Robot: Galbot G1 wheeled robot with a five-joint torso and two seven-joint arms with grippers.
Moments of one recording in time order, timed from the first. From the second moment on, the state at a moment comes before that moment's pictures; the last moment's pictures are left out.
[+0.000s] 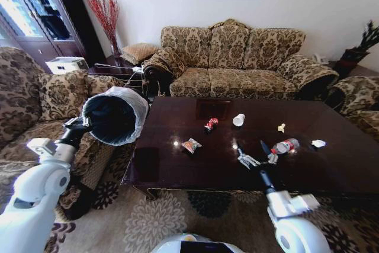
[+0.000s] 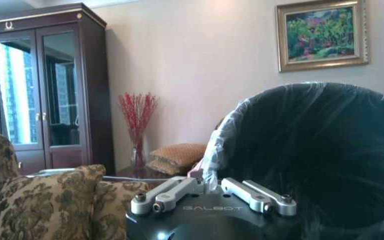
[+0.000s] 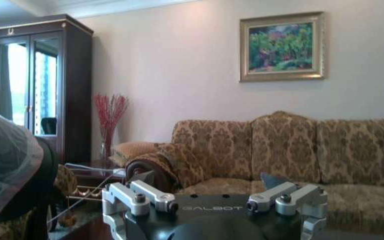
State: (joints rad) left arm 1.45 -0.95 -1.06 -2.13 -0.68 0.21 -0.04; right arm -1.63 1.17 0.54 2.40 0.33 -0.06 0.06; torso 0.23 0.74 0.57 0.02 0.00
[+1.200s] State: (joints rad) left arm 1.45 -0.95 -1.06 -2.13 -0.68 0.21 -0.04; right arm -1.22 1.17 0.15 1.91 0.29 -0.11 0.00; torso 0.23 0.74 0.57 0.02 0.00
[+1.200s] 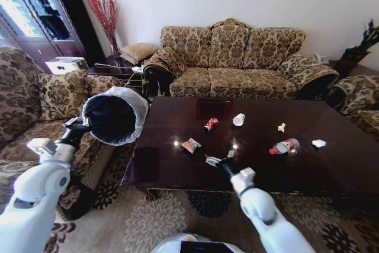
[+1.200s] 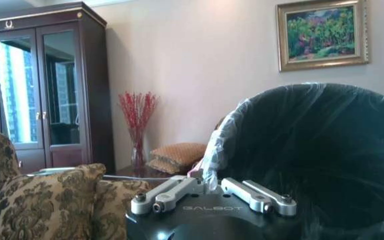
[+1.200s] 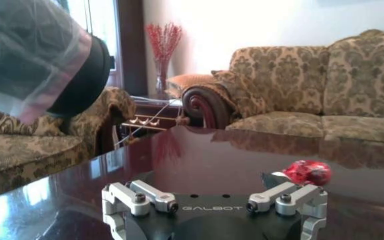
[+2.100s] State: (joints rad) left arm 1.45 -0.95 -1.06 -2.13 -0.68 0.21 -0.04; right arm -0.99 1.39 0.00 1.50 0.20 -0.08 0.05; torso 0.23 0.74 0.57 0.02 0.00
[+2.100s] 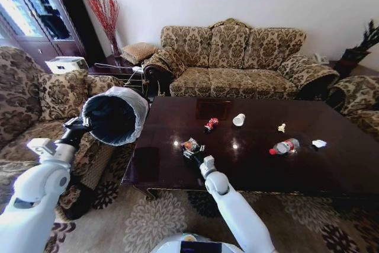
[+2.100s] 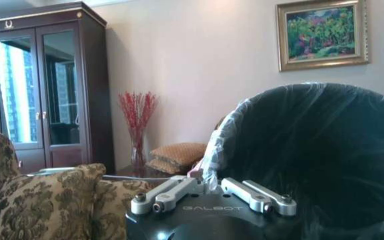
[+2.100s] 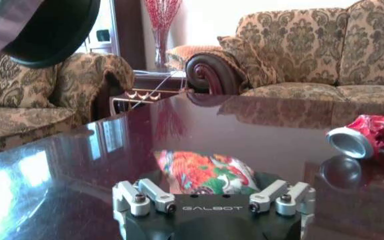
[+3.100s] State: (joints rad) left arm 1.45 -0.95 -1.06 -2.13 -0.68 0.21 -0.04; right arm -1.05 1.26 0.10 1.82 0.32 0.04 0.03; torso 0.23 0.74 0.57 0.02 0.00
